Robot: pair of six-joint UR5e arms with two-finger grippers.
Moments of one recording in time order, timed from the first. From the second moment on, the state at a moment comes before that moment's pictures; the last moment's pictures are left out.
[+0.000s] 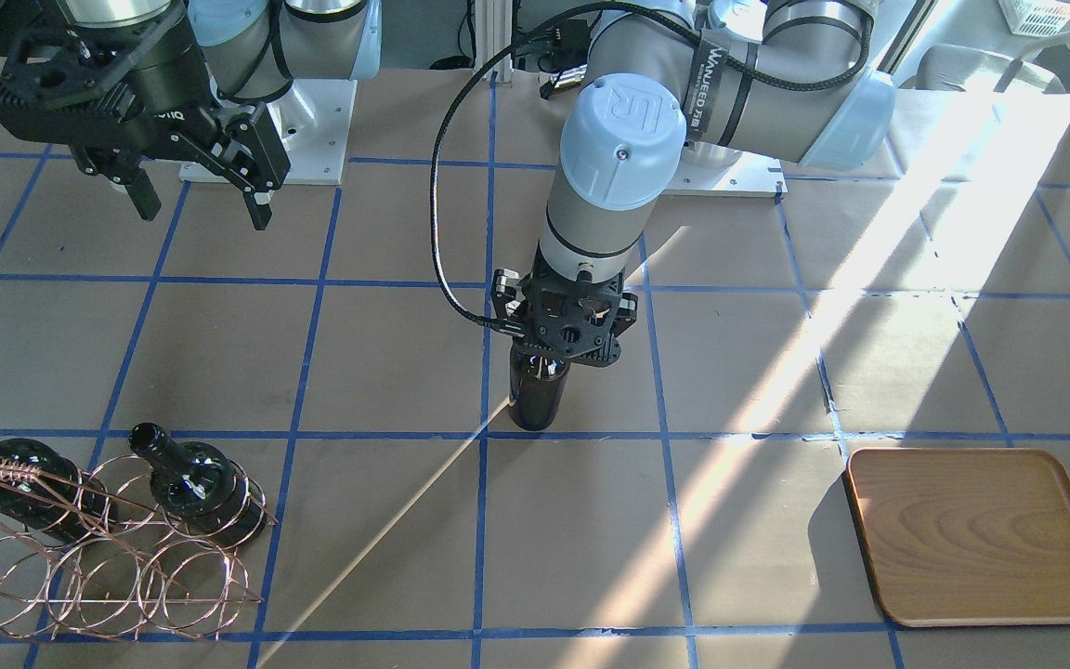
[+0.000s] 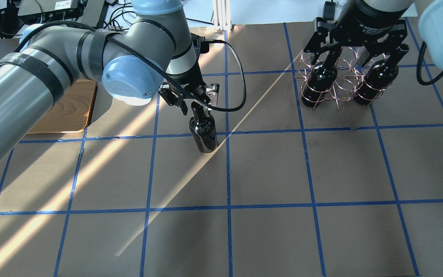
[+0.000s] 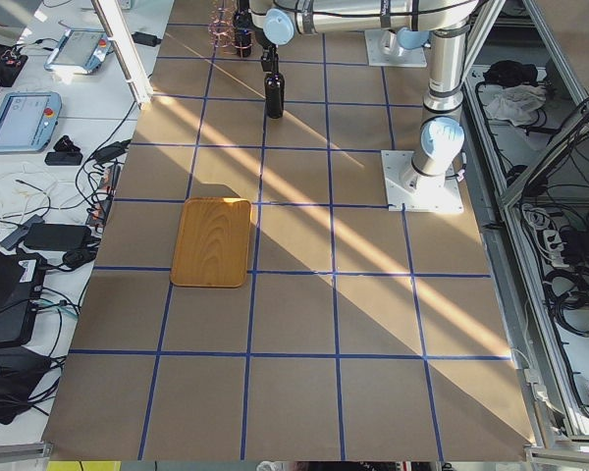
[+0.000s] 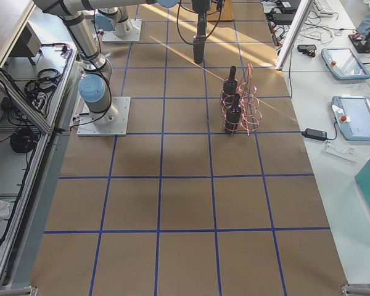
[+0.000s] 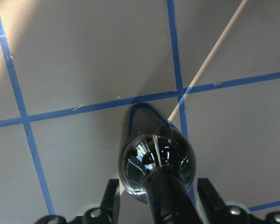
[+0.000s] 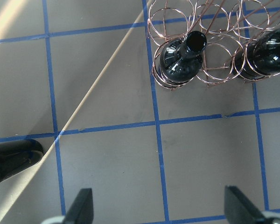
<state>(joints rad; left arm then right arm) -1.84 -1.84 -1.56 -1.36 1.48 -0.12 1.61 -1.58 1.50 -1.65 -1.57 0.13</state>
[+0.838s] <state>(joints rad) -1.84 -1.85 -1.55 -1.36 1.47 -0.12 1.61 -1.53 1.42 -1.60 -1.58 0.06</state>
